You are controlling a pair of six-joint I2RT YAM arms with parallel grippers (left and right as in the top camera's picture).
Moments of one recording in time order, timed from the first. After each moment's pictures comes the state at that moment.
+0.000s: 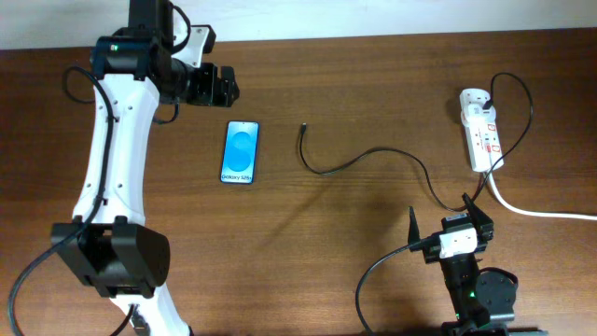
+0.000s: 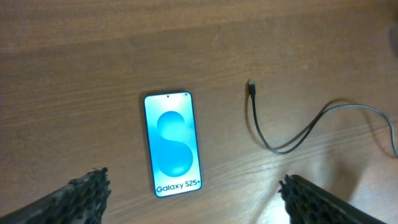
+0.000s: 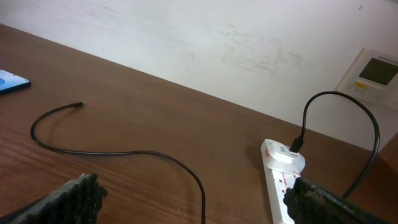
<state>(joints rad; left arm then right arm) -0.07 1.99 2.11 -1.24 0.30 0.05 0.02 0.01 0.01 -0.07 -0.09 -0.29</state>
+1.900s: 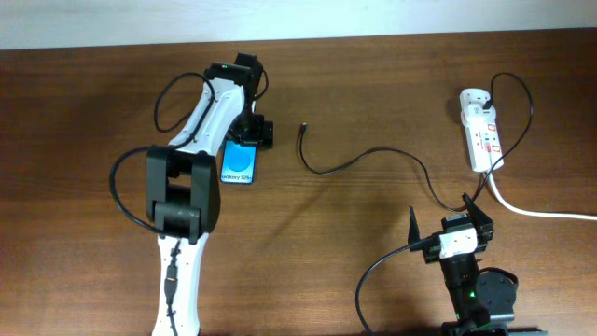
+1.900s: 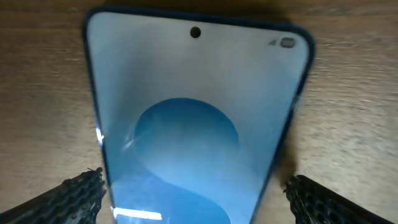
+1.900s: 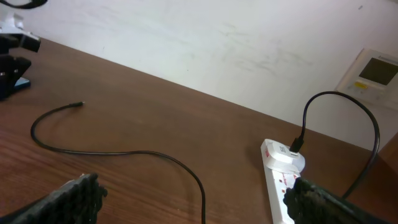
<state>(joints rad) -0.25 2.46 2.11 -1.25 -0.07 -0.23 0.02 0.01 0.01 -0.07 -0.09 -0.29</state>
